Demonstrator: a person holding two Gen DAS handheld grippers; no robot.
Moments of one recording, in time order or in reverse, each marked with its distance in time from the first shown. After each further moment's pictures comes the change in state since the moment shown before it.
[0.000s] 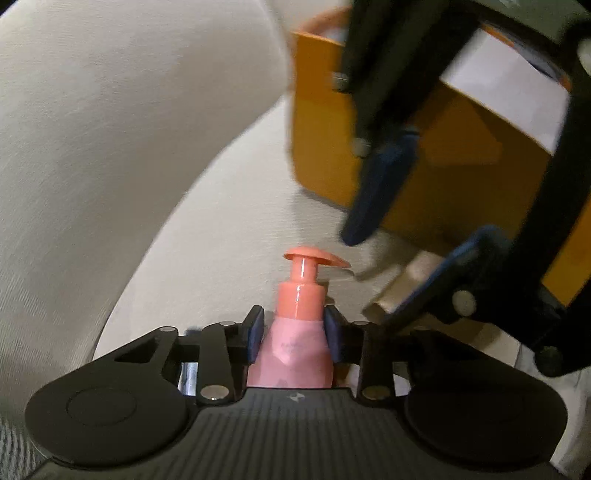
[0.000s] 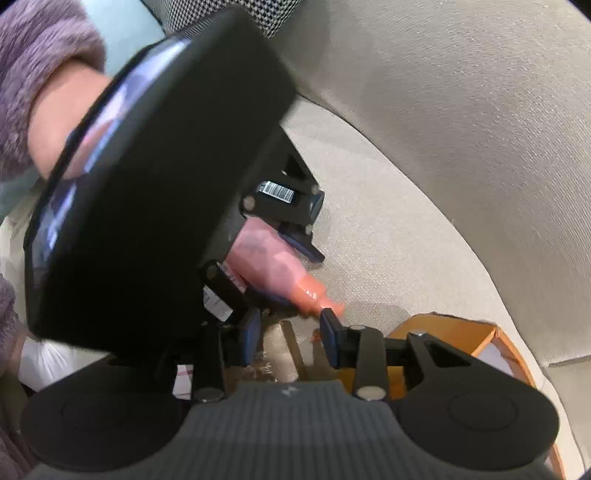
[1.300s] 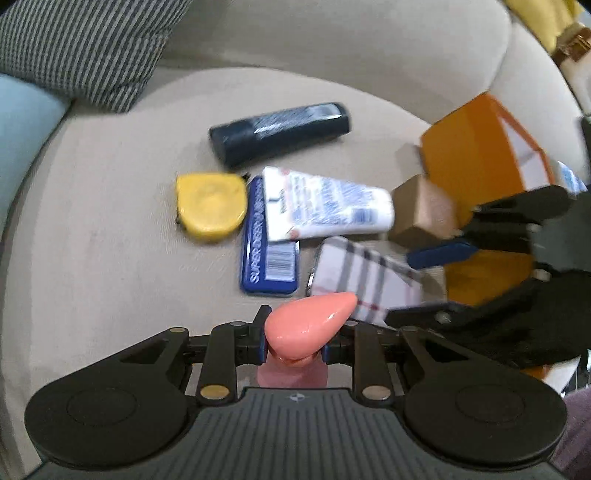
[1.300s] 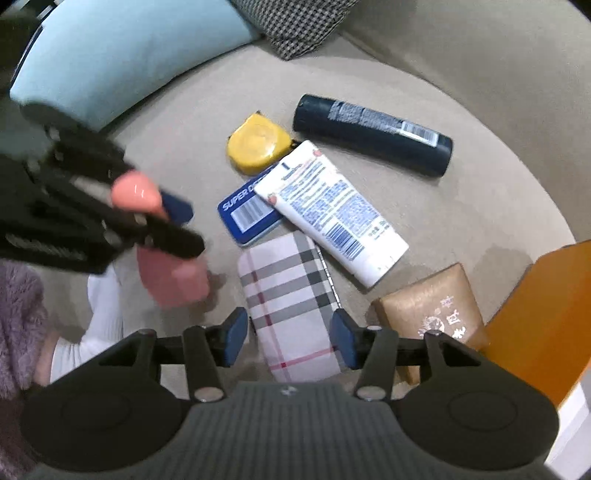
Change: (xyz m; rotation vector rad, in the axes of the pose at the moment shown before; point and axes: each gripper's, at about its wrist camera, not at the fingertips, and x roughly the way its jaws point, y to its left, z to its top) left arm -0.101 -0.013 -0.172 -1.018 -0.018 -0.074; right arm 0.047 0.097 -0.031 0.031 0.013 0.046
